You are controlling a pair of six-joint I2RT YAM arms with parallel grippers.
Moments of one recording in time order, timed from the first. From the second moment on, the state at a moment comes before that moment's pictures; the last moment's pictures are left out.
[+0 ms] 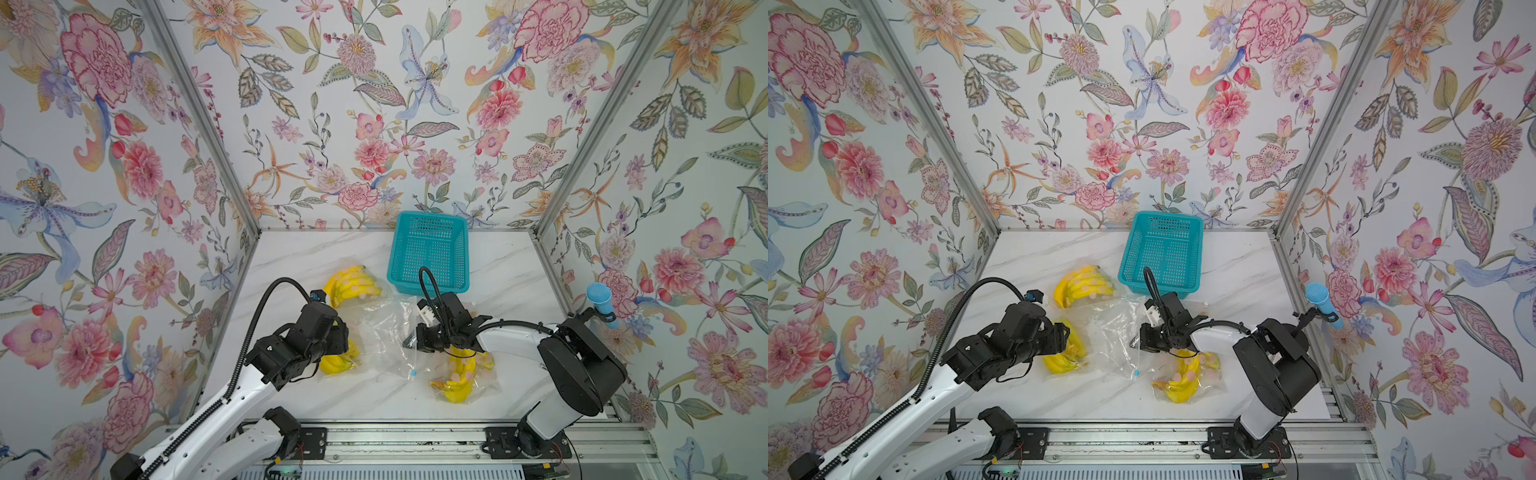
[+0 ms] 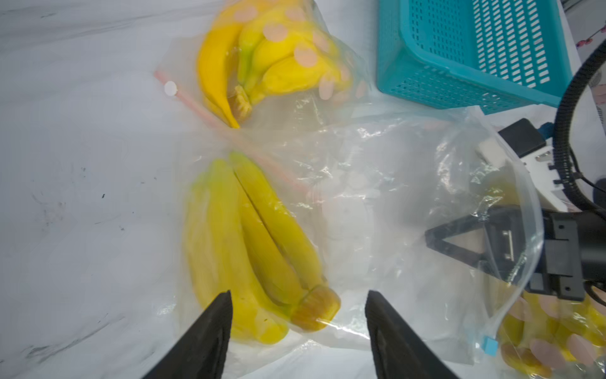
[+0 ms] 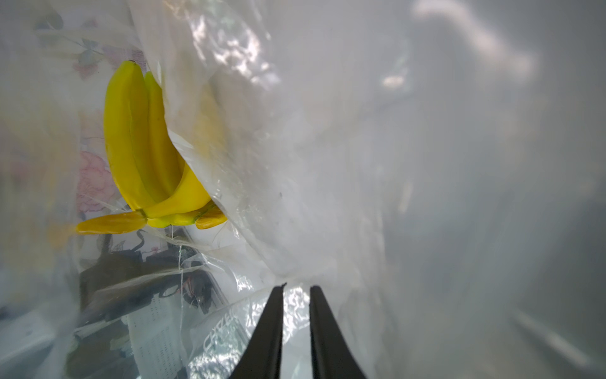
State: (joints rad) left arm -0.61 0.85 0.80 -0.83 -0.21 -0.61; right arm 0.67 1.64 0.77 -0.04 -0.60 0.71
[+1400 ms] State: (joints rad) left arm 0.11 1.36 0.56 -0.12 0.47 -0.34; right arm 0.63 1.75 0.85 -0.15 -0.67 0.60
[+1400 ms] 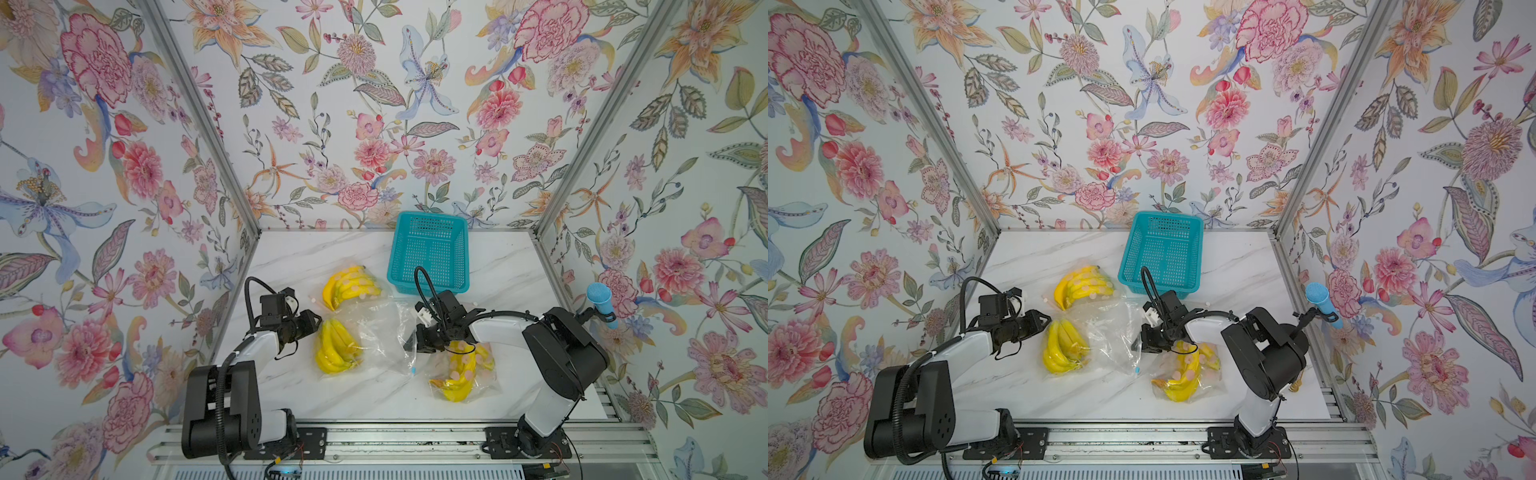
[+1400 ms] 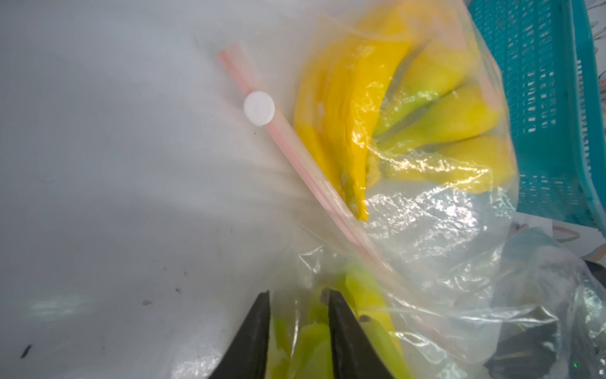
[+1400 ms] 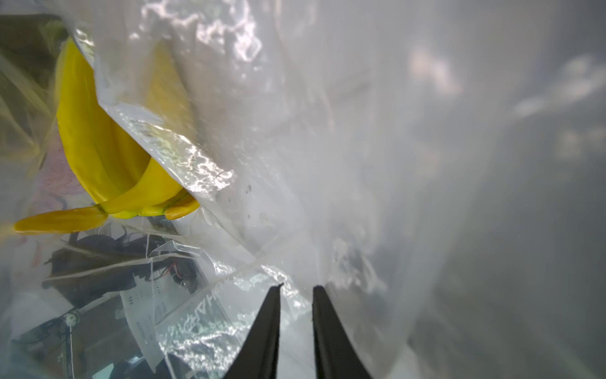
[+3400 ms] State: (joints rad) left arm -0.41 1.08 0.81 -0.54 -0.04 -0.58; right arm 0.65 1.76 0.88 -0.13 -0.77 0.57
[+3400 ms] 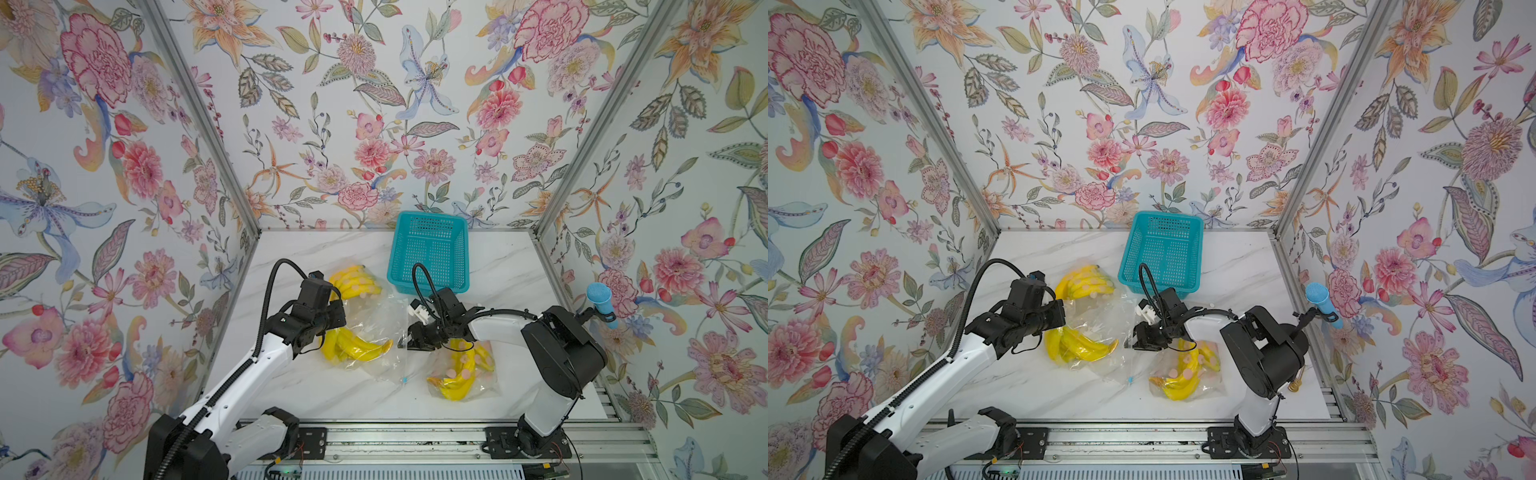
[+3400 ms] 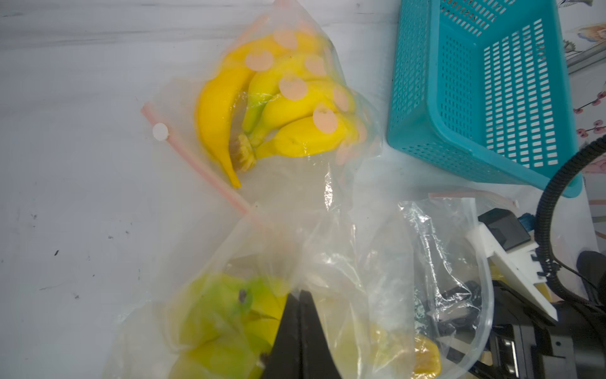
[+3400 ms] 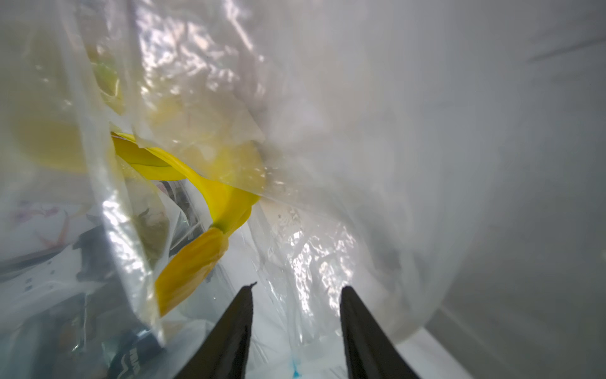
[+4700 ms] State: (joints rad) left arm -0.40 0.94 0.64 -0.35 0.05 -0.64; right arm 0.78 1.76 1.04 -0.28 -0.63 0.75
